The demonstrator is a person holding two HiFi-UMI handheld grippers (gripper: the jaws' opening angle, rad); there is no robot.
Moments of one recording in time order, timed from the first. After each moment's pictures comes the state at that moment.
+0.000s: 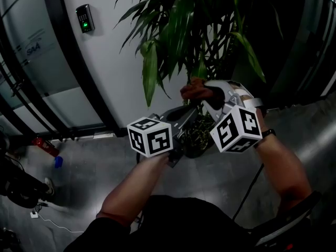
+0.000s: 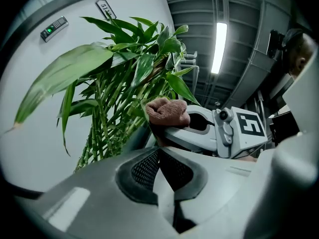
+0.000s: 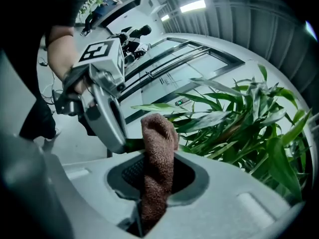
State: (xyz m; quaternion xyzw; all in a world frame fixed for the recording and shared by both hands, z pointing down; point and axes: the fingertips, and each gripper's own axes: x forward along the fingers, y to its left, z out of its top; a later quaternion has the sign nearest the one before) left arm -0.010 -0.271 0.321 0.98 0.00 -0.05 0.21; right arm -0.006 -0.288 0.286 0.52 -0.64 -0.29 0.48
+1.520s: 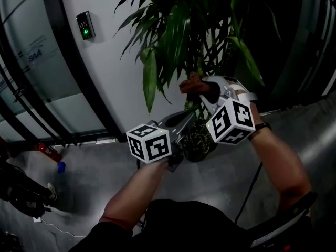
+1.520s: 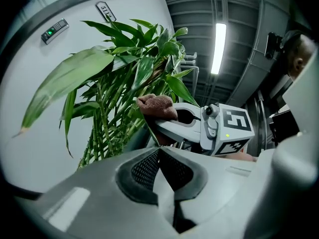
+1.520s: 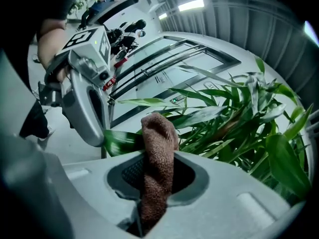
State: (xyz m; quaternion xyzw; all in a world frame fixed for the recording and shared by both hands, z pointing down) left arm -0.015 -0.273 0.319 0.98 0.00 -0.06 0.21; right arm 0.010 -0.314 0.275 0.54 -0.62 -0.30 0.48
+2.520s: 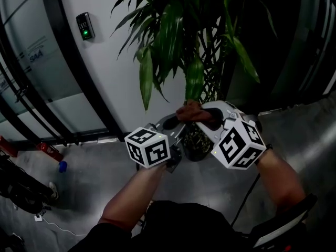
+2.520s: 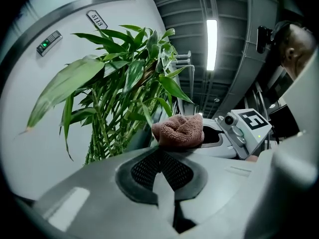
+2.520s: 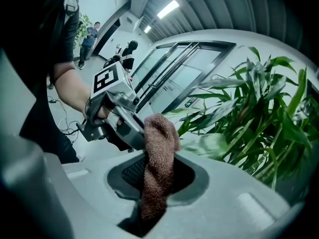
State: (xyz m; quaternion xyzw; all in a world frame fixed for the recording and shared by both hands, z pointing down) left arm -0.019 -0.256 0.317 0.98 -0.02 -0.06 0.17; right arm -0.034 -0.242 0.313 0.50 -0.74 -0.19 0.41
